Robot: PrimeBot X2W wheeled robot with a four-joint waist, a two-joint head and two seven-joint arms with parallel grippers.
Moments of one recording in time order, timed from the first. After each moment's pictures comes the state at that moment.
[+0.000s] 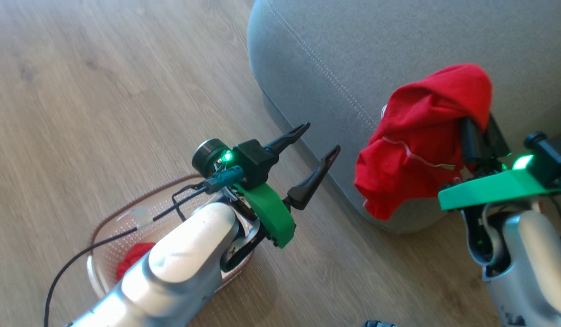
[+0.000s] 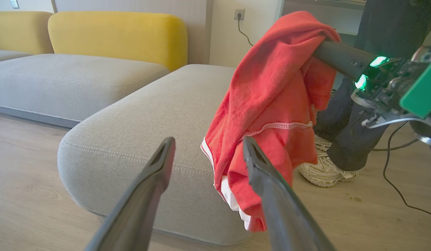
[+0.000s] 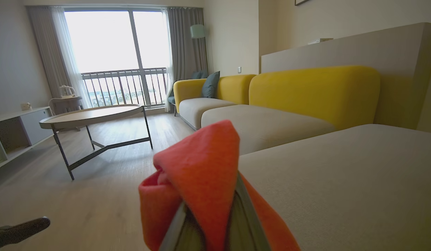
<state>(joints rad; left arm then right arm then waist) -0.63 0.14 -0.90 0.39 -0.55 -0.13 -0.26 -0.29 -0.19 0.17 0.02 0.40 0.12 -0.26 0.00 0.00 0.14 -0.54</state>
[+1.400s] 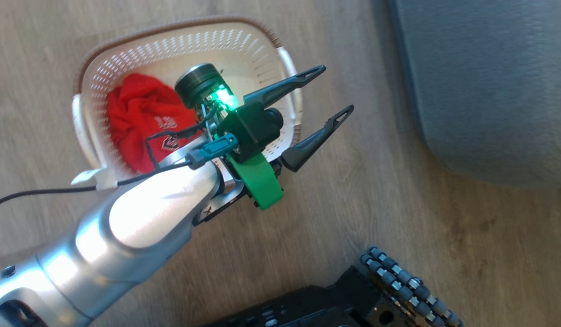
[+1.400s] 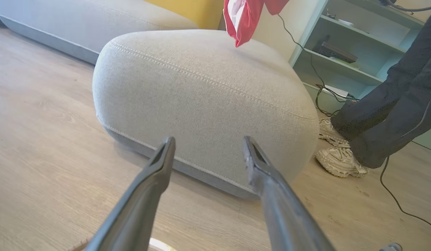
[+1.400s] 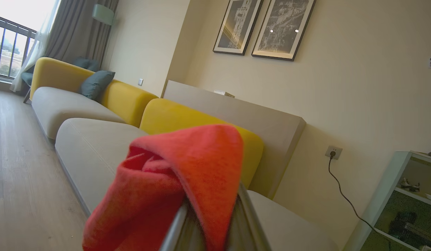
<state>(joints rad) -0.88 0.31 -1.06 0.18 -0.51 -0.13 -0.26 -1.26 -0.54 -0.52 0.59 0.00 0.12 -0.21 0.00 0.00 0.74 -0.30</state>
